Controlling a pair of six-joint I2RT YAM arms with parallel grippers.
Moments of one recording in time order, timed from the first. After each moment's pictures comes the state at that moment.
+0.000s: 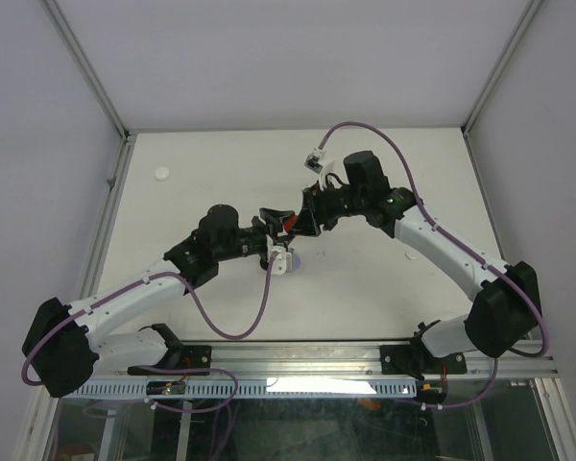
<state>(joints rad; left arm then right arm) -0.77 1.13 0.72 0.15 0.42 1.05 0.60 1.41 1.17 -0.39 -0.68 0.19</state>
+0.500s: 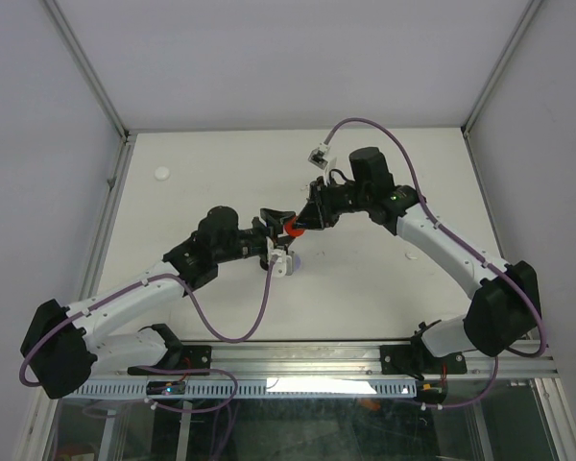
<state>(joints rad) -0.79 1.11 0.72 0.15 0.41 1.07 0.56 1.42 1.17 -0.34 -0.79 0.22</state>
